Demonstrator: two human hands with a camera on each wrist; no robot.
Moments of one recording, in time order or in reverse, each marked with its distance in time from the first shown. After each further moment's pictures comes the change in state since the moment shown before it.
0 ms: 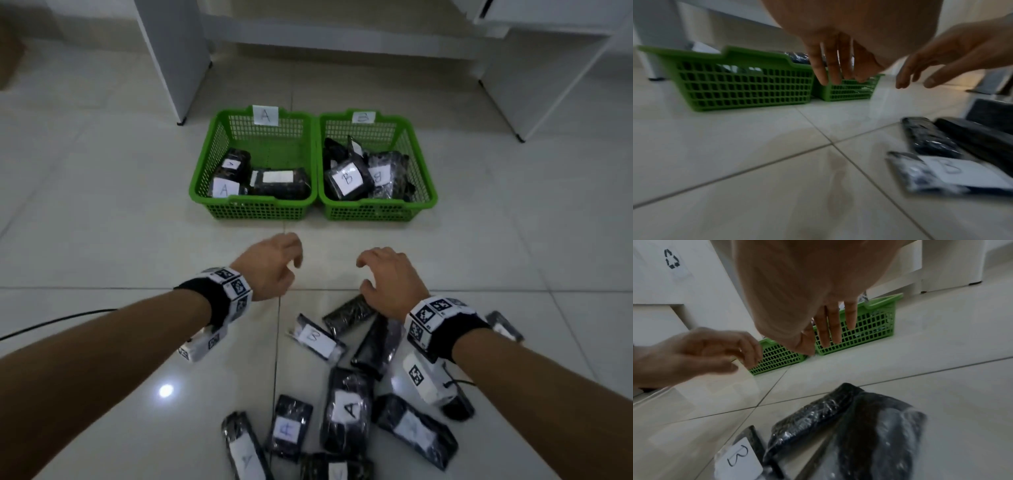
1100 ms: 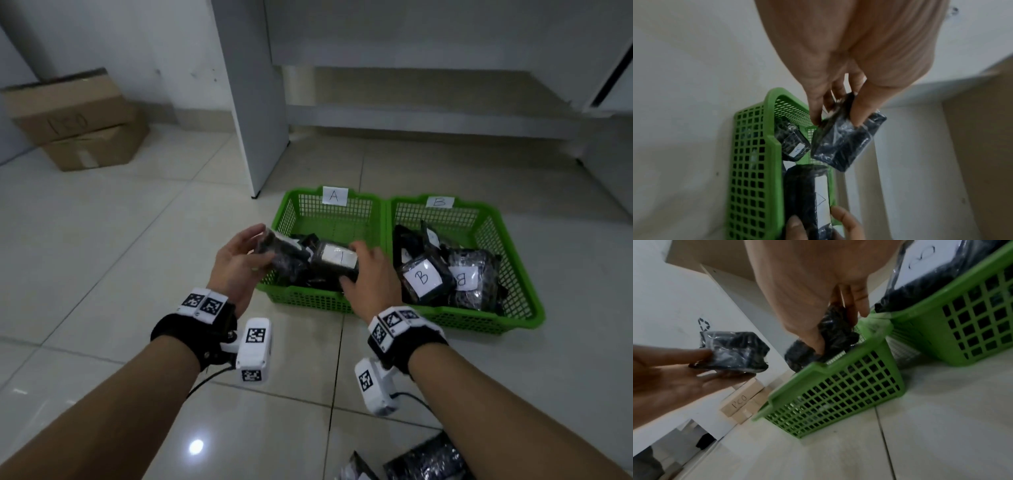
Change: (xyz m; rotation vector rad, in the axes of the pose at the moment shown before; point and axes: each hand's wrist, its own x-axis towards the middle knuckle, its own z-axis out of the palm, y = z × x) left_hand 0.020 -0.112 -0.109 -1.406 0.964 -0.693; right_hand 0.216 -0.097 -0.010 0.234 0.302 0.043
